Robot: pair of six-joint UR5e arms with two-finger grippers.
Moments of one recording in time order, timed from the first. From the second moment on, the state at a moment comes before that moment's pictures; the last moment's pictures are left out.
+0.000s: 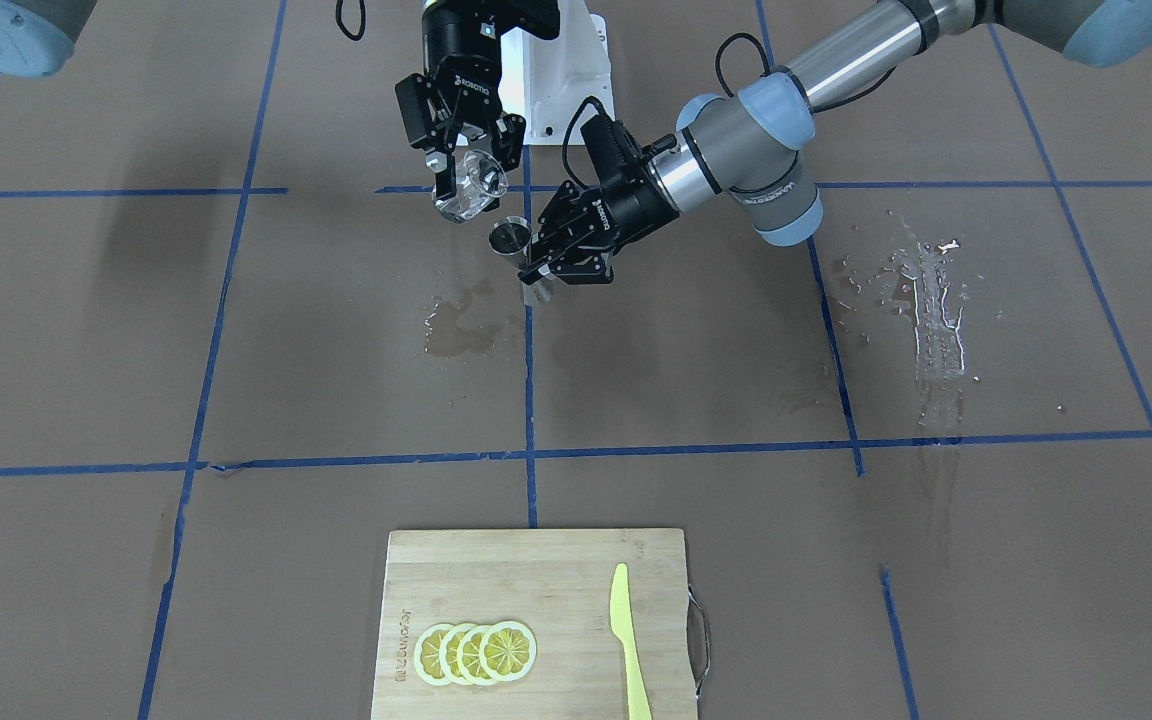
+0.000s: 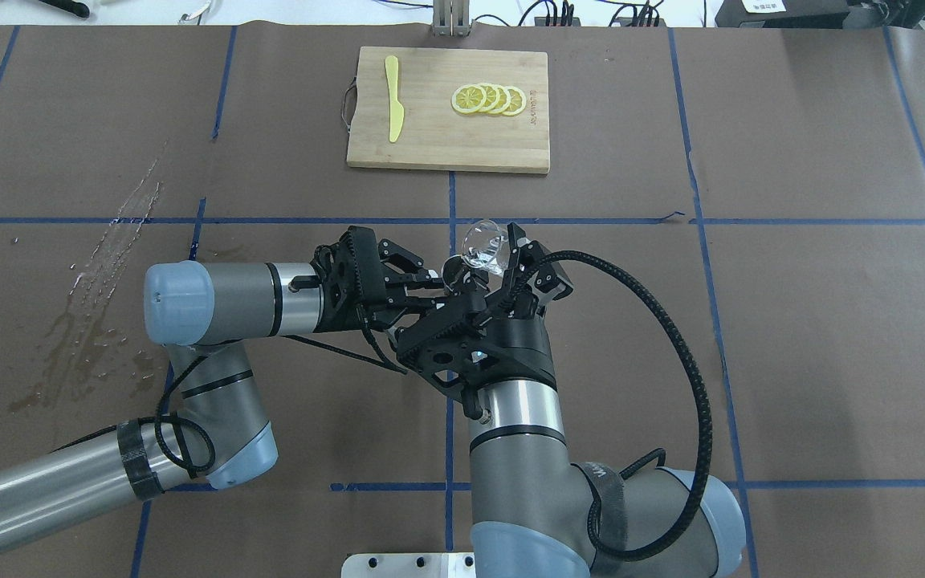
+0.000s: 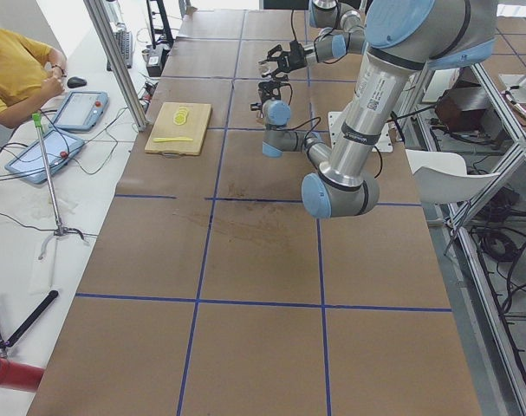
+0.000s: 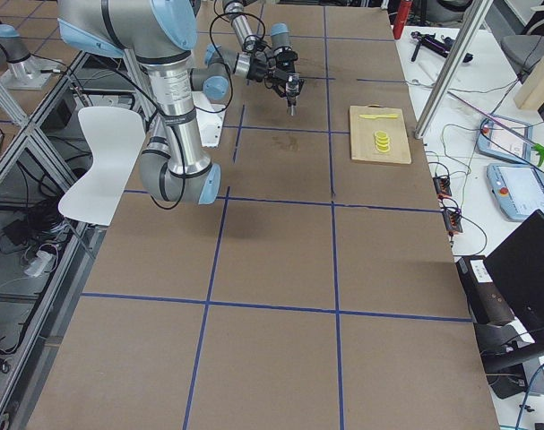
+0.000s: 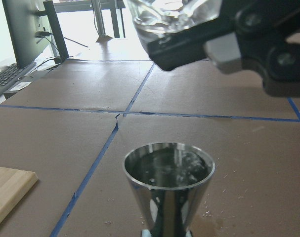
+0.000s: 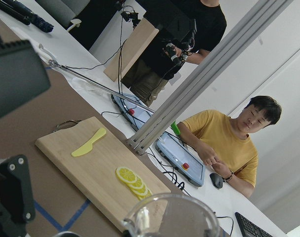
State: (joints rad) left arm -0.48 -2.13 -1.42 -2.97 -1.79 -0.14; right arm 0.10 -1.02 1.99 -1.57 0.41 0.62
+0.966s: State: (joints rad) left arm -0.49 -2.12 -1.43 -2.98 -1.79 -0.14; right arm 0.17 -1.08 2.01 -1.57 0.42 0.64
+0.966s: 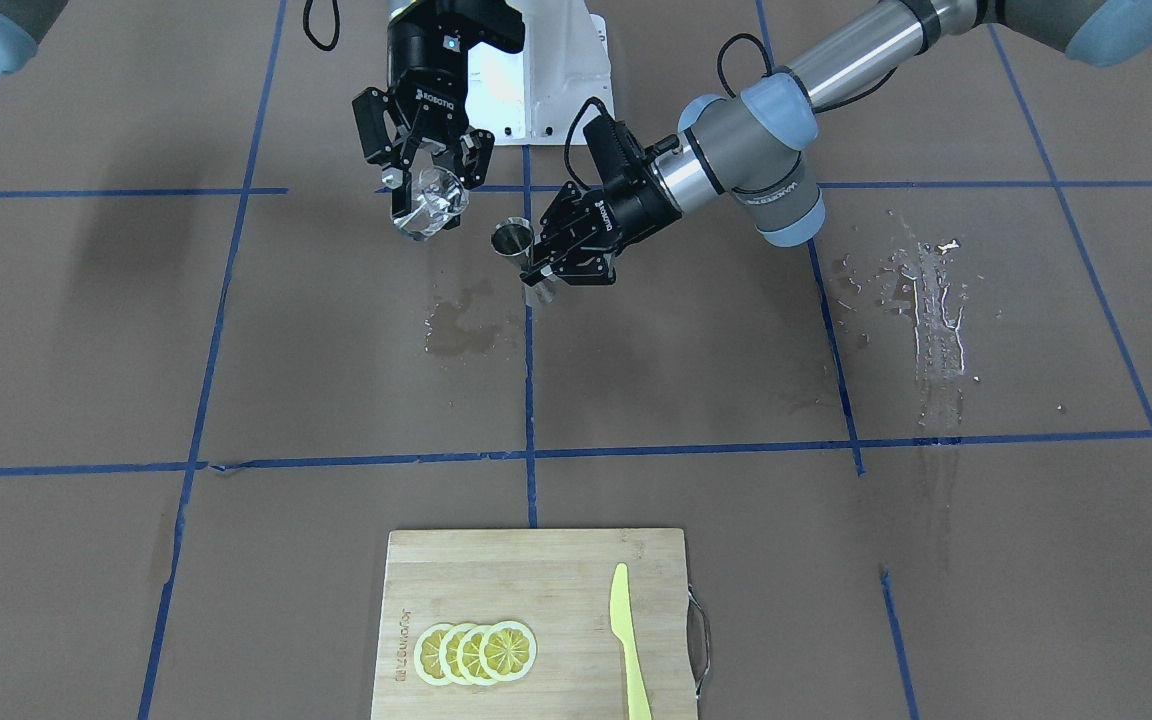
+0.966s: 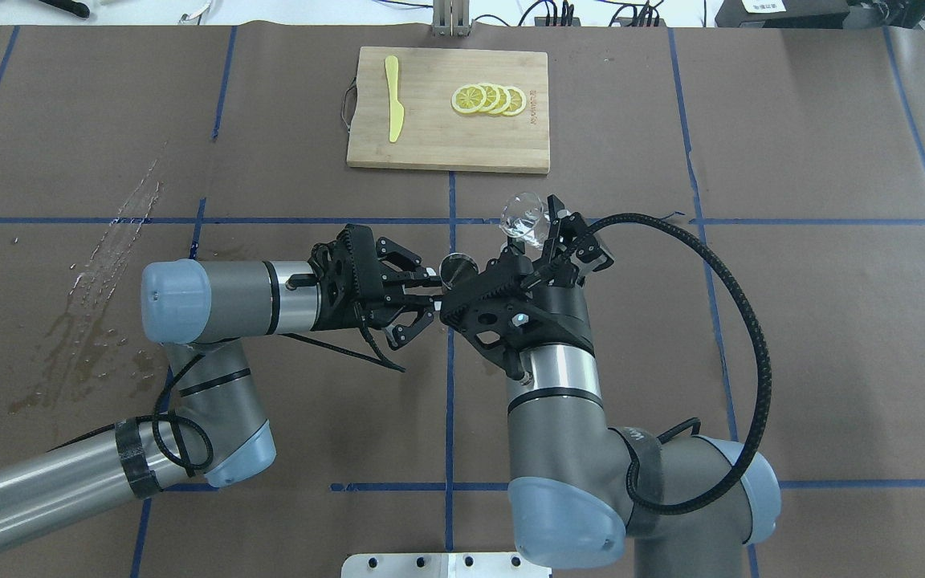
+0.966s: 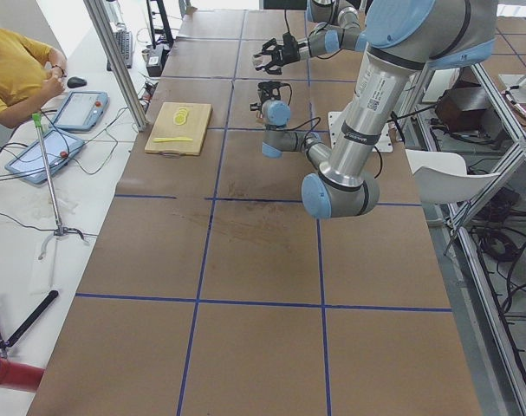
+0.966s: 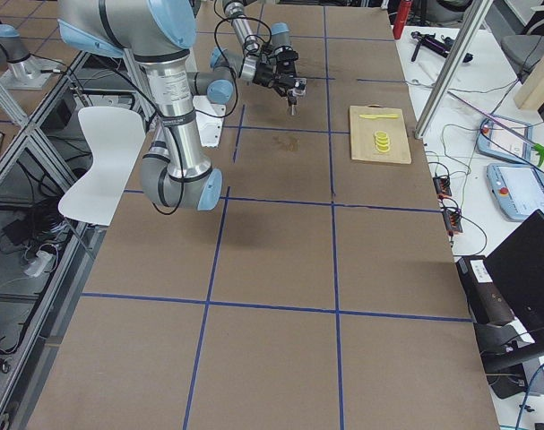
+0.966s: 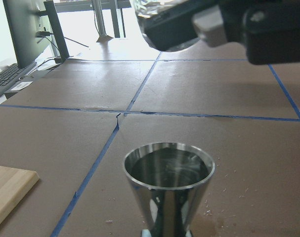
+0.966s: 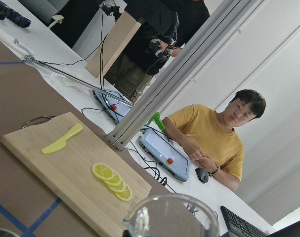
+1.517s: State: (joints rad) left arm -0.51 -2.11 -1.43 -3.00 -1.79 -0.18; right arm 0.26 -1.10 2.00 -1.57 0.45 0.62
